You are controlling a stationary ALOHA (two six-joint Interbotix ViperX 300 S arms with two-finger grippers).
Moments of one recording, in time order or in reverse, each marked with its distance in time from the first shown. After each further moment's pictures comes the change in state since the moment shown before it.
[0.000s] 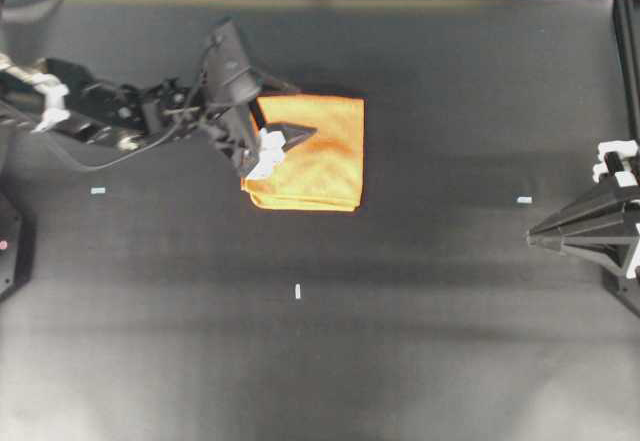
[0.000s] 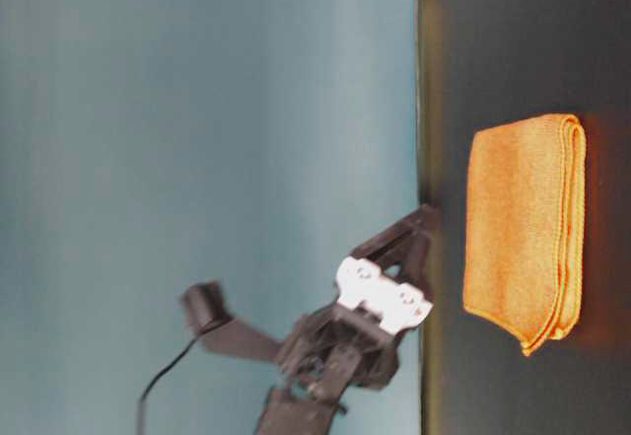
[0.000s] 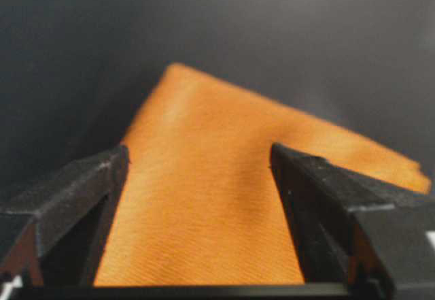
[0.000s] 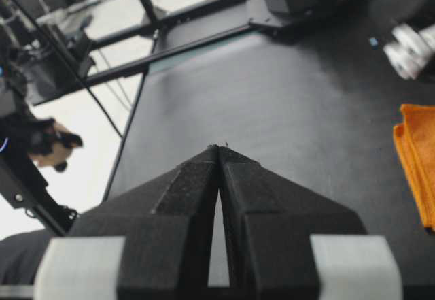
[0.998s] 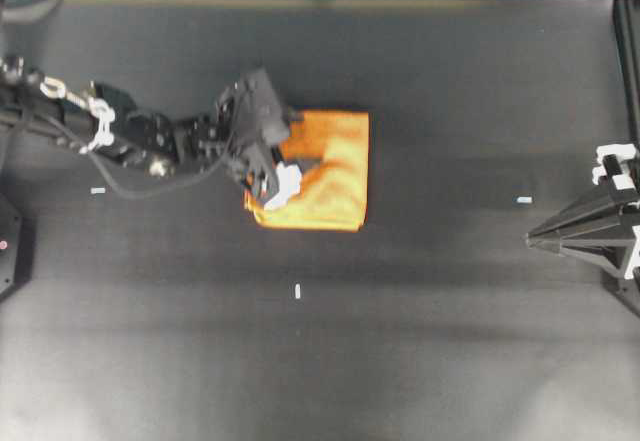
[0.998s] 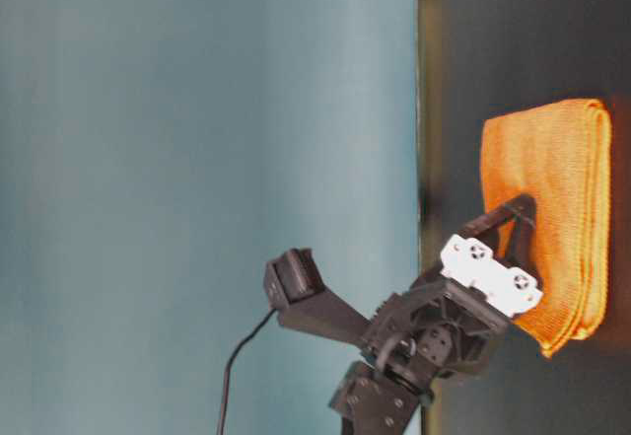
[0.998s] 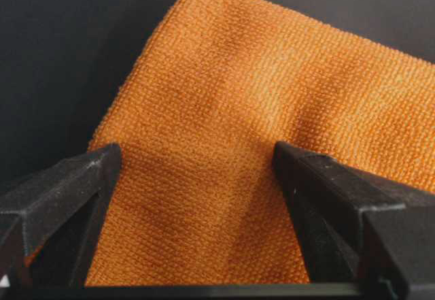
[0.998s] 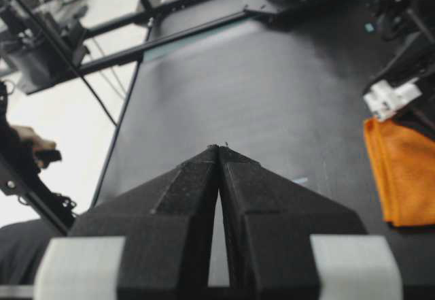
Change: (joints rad) left arm -0.120 0.104 -0.008 0.000 0.117 0.003; right arm 0.000 -0.006 0.026 0.000 0.002 0.000
